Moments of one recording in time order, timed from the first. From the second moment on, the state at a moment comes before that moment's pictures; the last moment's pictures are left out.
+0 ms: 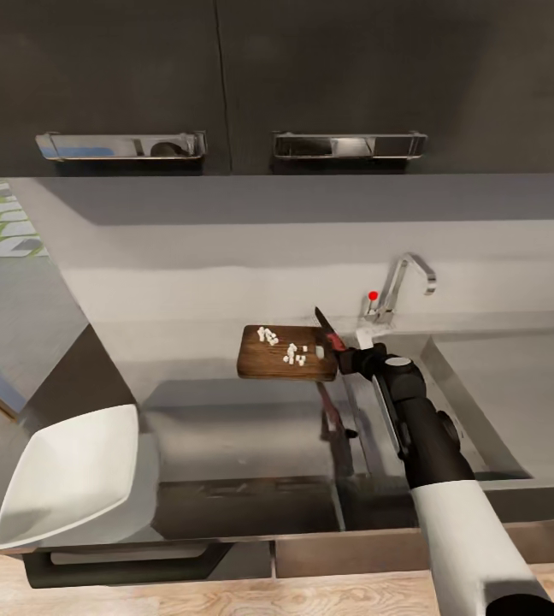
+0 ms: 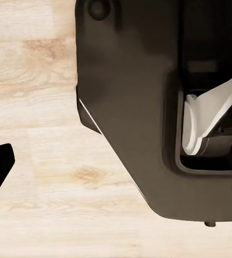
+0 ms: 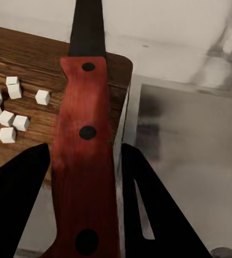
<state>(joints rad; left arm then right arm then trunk) 0.41 -0.04 -0.20 -0.40 0.08 -0.51 0.17 -0.78 0.09 0.04 -1.27 0.26 0.73 0.17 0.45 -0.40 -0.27</state>
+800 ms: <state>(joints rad) 0.41 -0.05 -0.20 -0.39 0.08 -0.51 0.17 -0.78 0.09 0.04 -1.27 0.26 0.73 0.17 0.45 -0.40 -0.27</state>
